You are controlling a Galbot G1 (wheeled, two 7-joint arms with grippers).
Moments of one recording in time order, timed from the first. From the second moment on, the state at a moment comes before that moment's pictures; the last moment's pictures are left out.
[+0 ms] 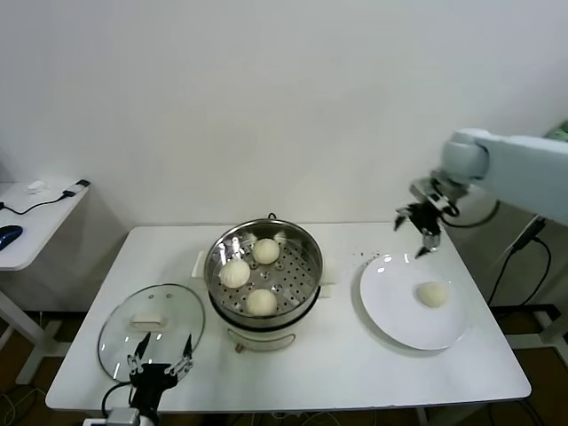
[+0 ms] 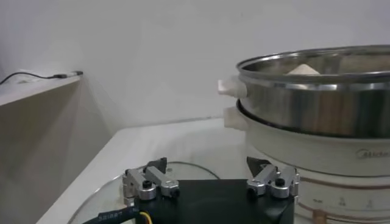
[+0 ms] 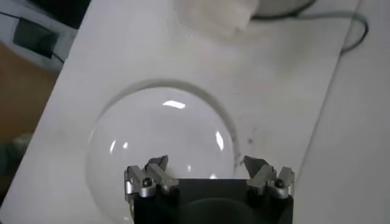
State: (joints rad) left arm 1.75 -1.48 -0.64 -2.05 -0.03 0.09 0.01; right arm 0.74 0.77 -1.69 1.15 0.41 0.04 -1.07
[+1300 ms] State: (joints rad) left arm 1.79 -1.50 -0.64 -2.06 0.01 0.08 0.01; right arm 0.19 0.77 -1.21 0.86 0.16 -0.07 -1.01
